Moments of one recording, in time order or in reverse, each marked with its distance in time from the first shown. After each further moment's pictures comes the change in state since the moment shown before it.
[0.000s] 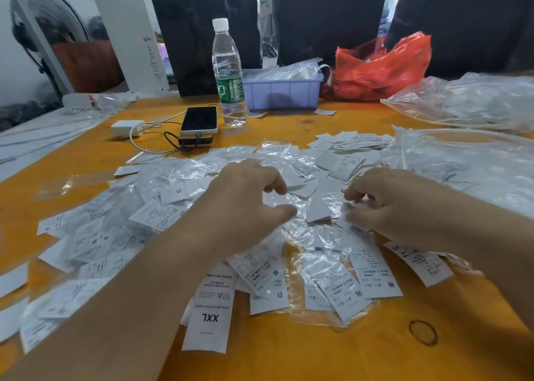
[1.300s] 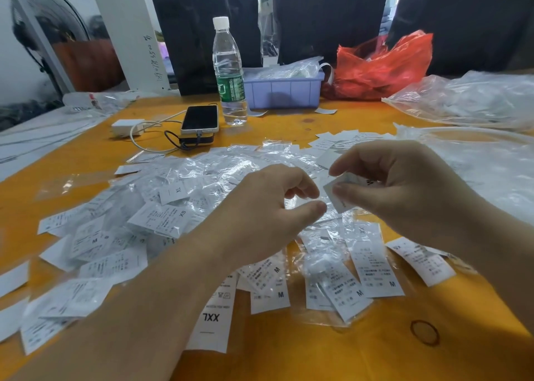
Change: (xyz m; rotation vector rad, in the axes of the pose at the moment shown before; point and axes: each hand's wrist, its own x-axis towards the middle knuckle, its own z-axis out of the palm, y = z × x) left_hand -0.005 0.017 0.009 -0.254 -0.056 0.114; right_hand -0.012 -0.018 -0.007 0.574 0.310 -0.254
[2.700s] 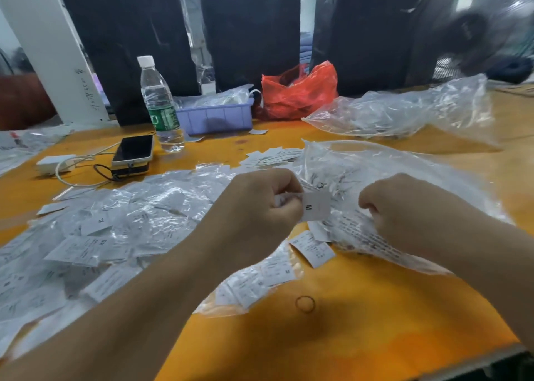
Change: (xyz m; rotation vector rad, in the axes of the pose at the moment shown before) left_hand 0.010 0.089 0.039 -0.139 0.017 0.124; right_hand -0.072 0.021 -0.084 -0.879 -0.131 0.433
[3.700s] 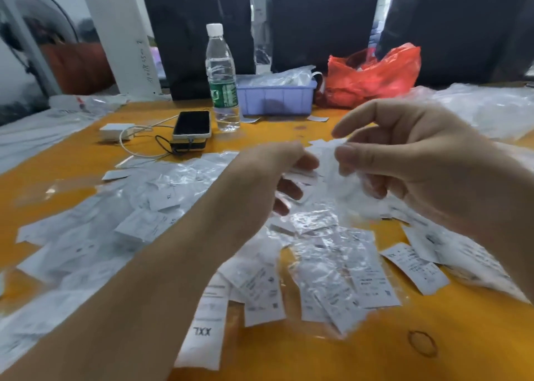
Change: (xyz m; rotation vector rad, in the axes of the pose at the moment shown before) left_hand -0.007 -0.055 -0.064 -0.473 0.080 -0.258; right_hand 0.057 -0.103 -0.018 1.430 -0.119 -0.489
